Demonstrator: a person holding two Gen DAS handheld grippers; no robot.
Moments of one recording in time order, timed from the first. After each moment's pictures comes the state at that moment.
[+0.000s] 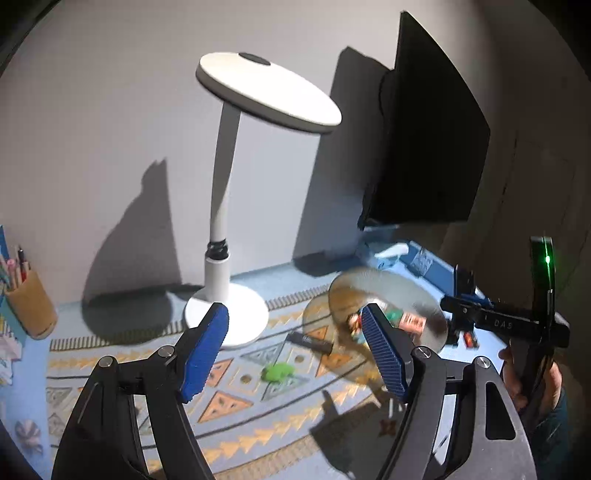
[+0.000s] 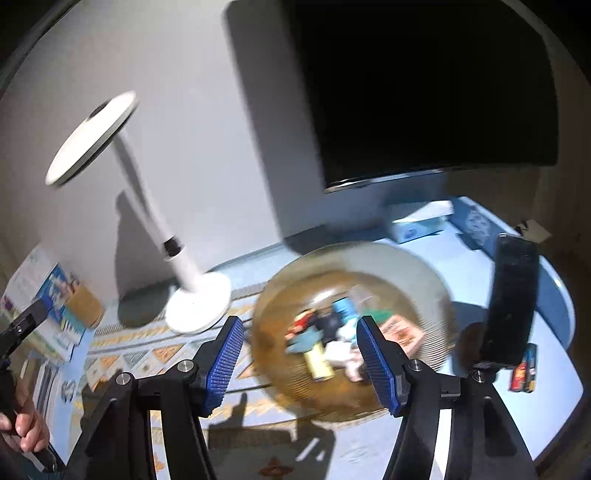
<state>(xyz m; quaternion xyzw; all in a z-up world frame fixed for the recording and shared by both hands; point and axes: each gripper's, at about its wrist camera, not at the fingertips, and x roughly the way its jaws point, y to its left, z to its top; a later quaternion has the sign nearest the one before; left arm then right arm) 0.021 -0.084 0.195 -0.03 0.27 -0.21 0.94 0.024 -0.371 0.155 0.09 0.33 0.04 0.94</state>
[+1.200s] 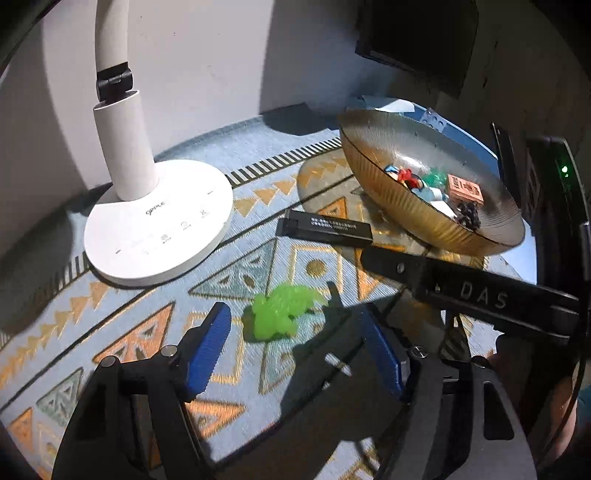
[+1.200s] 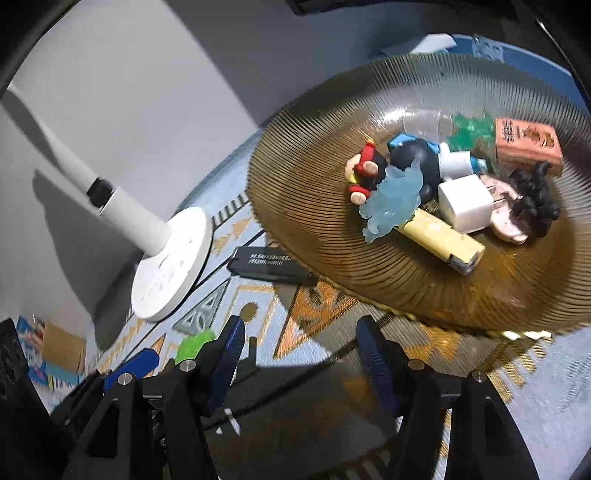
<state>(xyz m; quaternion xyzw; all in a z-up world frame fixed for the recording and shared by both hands) 0.137 -0.141 0.014 0.07 0.43 -0.30 0.85 0.117 -0.304 -0.006 0.27 0.40 -0.05 0.87</state>
